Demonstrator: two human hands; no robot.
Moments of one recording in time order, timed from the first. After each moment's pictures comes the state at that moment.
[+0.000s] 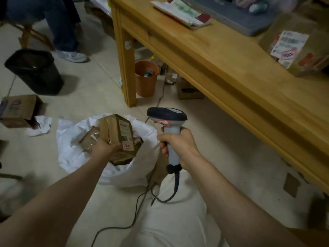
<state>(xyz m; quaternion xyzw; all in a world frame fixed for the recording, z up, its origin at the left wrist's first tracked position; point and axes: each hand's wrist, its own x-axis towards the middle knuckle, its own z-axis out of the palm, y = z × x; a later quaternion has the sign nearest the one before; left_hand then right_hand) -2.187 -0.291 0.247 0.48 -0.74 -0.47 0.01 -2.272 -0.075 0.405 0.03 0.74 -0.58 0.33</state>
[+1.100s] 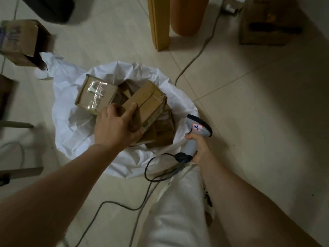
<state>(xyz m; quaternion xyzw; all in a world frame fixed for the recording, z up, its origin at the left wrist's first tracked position) -2.249 -0.307 0.117 0.34 -0.93 -0.08 -0.11 -2.395 -0.116 0.019 0.30 0.63 -0.52 0.50</state>
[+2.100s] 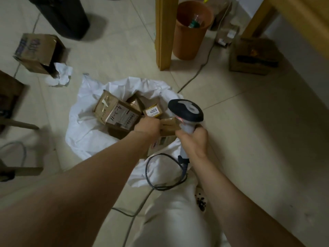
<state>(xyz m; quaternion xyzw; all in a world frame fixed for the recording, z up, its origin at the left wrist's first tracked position) -2.308 -0.282 0.141 0.30 -0.89 -0.22 -0.26 -2.363 -0.146 0.183 -0.02 0.82 -0.49 0.31</state>
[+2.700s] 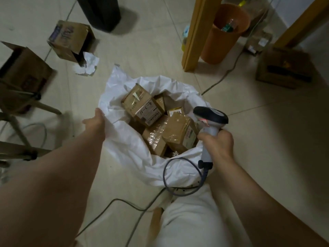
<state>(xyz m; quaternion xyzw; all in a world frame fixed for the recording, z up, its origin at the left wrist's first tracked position) -2.129 -0.444 0.047 0.80 -0.36 -0.46 0.10 -2.359 -0.175 0.179 -0.02 0.86 -0.39 0.32</state>
